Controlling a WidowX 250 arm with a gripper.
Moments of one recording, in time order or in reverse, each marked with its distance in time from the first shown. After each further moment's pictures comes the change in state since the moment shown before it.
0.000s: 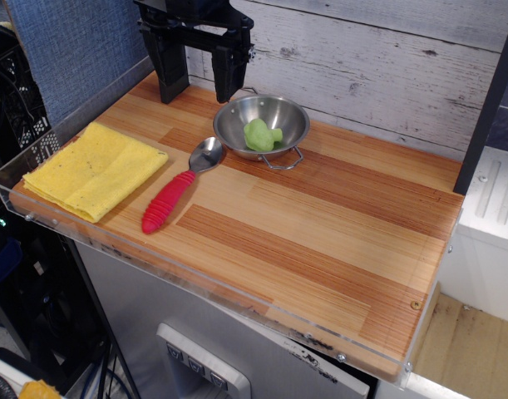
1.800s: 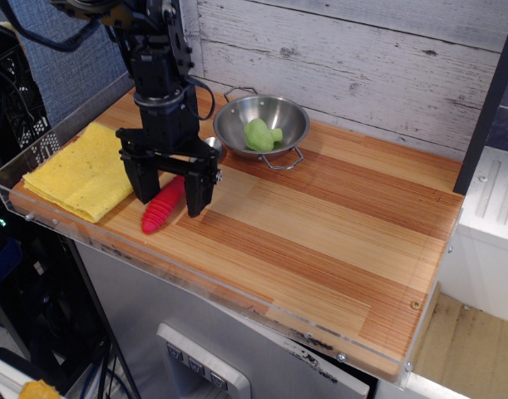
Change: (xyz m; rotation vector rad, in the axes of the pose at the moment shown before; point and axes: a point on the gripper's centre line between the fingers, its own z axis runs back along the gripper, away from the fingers) arm -0.051 0.018 -0.107 -0.052 0.183 0.083
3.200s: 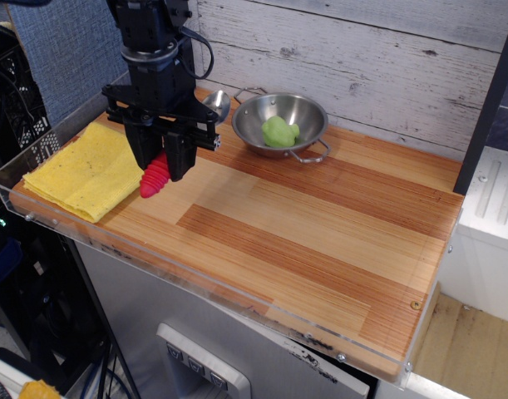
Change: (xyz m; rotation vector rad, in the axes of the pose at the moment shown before) arm -0.012 -0.010 0.054 0.055 -0.094 -0.008
